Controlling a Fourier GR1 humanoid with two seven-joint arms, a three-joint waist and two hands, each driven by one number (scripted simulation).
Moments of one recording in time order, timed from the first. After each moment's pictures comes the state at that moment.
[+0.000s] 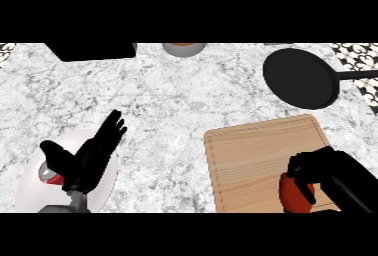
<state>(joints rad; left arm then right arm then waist) -0.01 0.16 -0.14 -1.57 0.28 0.02 0.19 0.02 -0.76 0.39 -1.96 0.53 -0.08 -0.16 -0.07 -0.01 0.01</state>
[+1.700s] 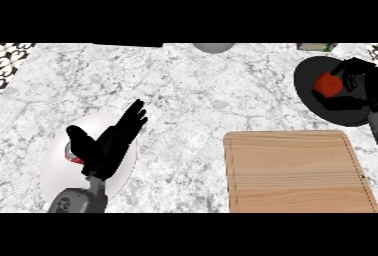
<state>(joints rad) -0.12 0.11 -0.19 -1.54 0.24 -0.02 0.23 -0.76 -0.56 -0.14 -0.42 0.29 -0.23 -0.85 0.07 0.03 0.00</state>
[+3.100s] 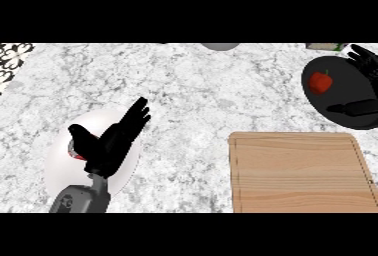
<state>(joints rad) -0.14 0.10 -0.19 -1.54 0.24 -0.04 0.22 -0.91 -0.65 -0.25 -0.06 0.23 0.24 -0.83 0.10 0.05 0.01</state>
